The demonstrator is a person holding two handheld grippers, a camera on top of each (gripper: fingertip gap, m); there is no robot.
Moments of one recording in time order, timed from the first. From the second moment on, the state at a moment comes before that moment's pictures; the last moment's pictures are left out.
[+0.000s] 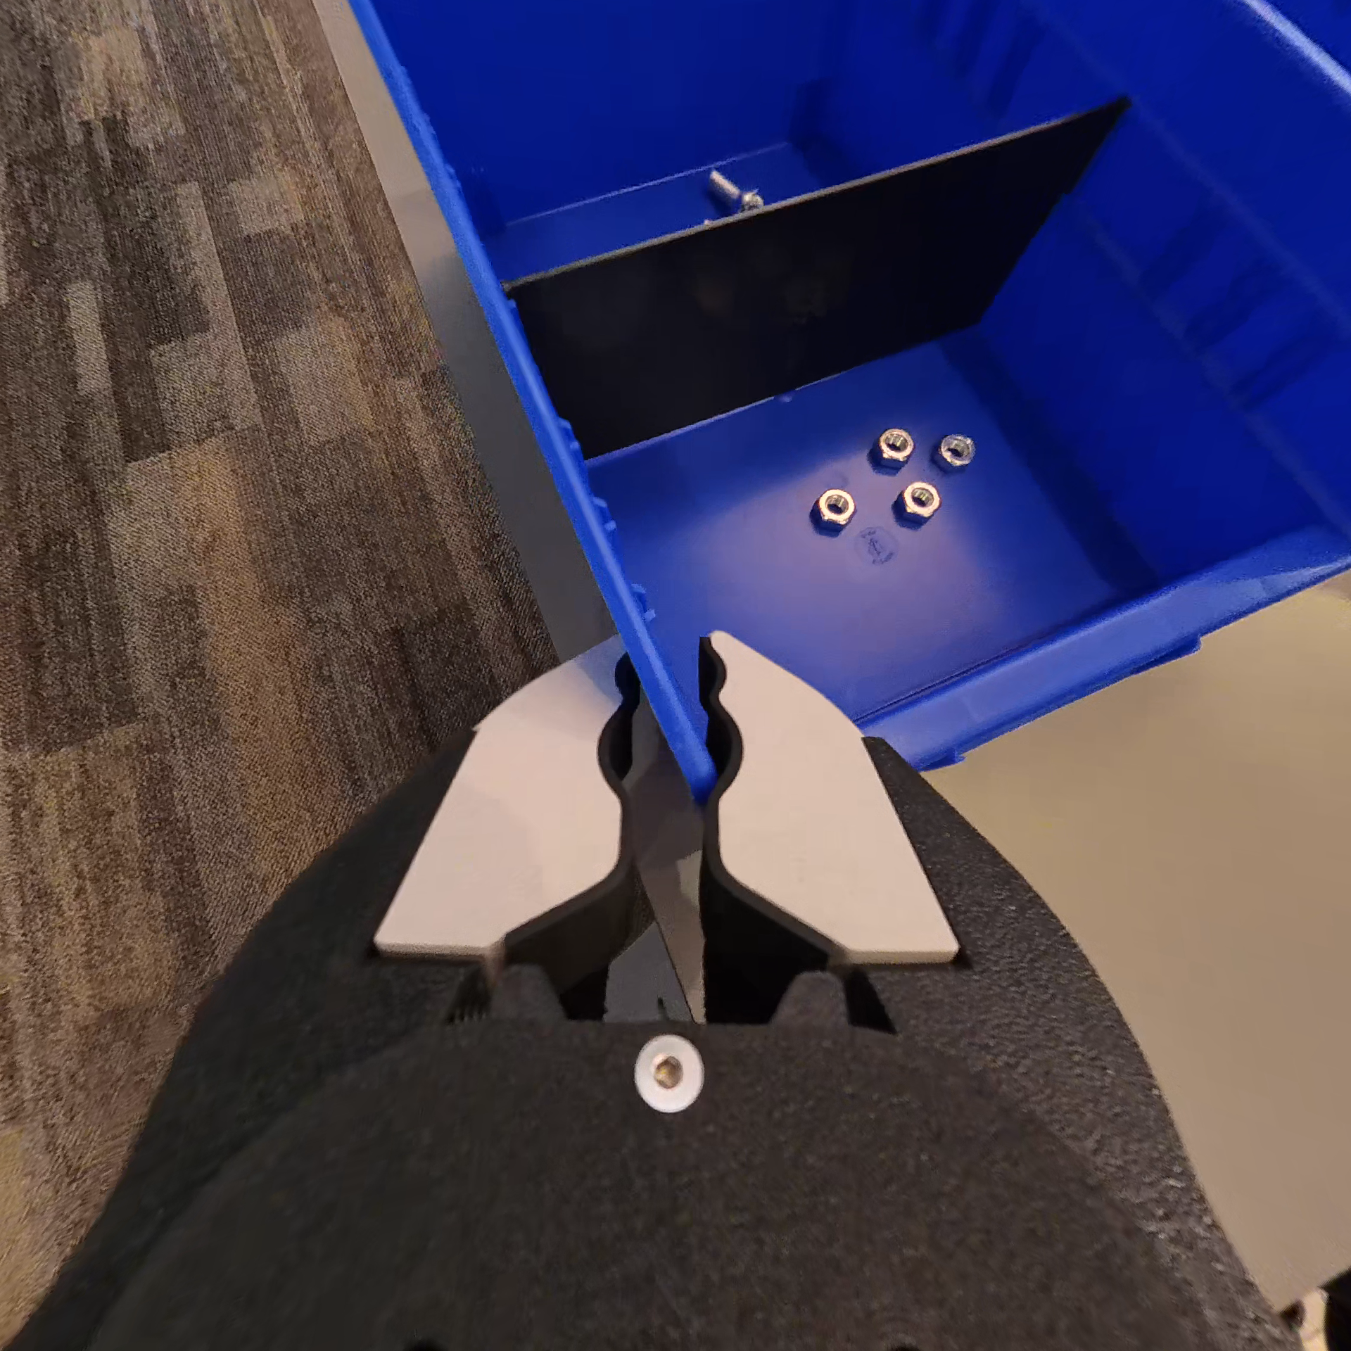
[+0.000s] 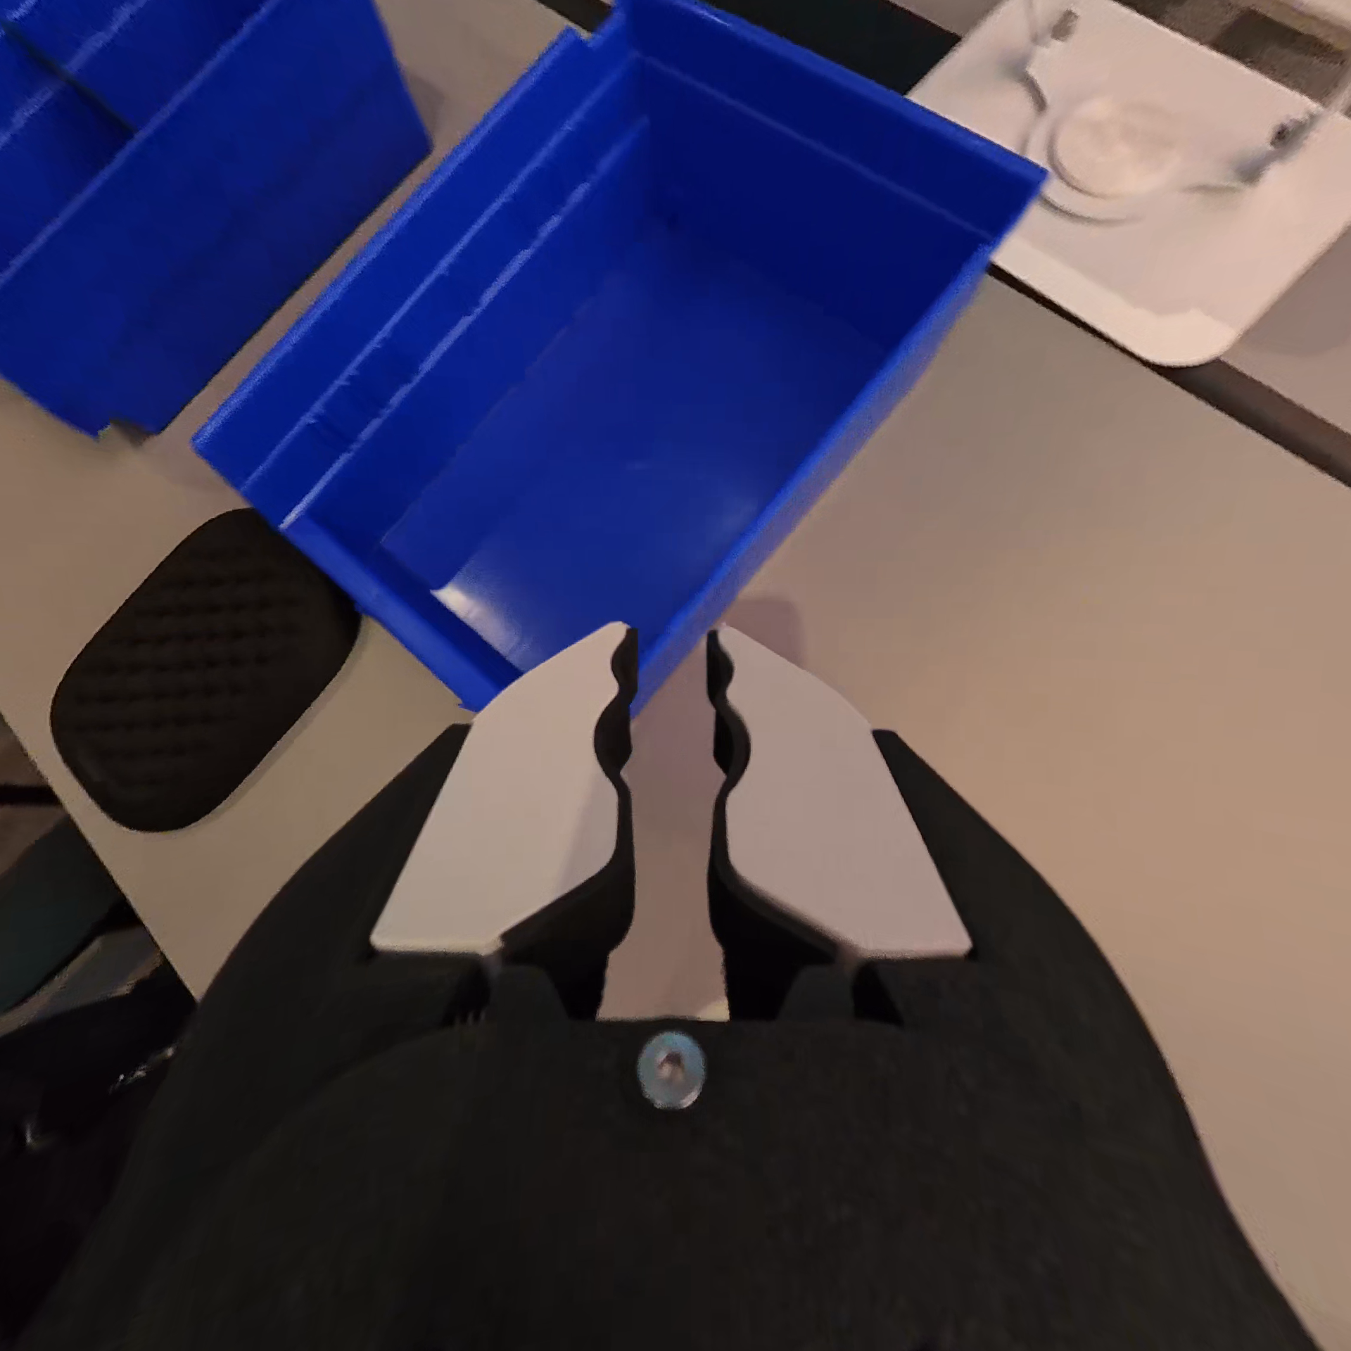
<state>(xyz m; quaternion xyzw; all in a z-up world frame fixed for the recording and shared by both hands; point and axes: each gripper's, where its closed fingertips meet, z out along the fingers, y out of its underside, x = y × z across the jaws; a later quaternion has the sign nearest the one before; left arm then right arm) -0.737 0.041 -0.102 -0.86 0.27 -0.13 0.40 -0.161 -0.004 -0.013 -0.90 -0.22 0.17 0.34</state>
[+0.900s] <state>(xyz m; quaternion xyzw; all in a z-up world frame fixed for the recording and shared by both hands) -0.775 -0.002 -0.030 -0.82 0.17 -0.07 0.55 -0.174 0.036 -0.101 -0.99 -0.05 0.10 0.12</state>
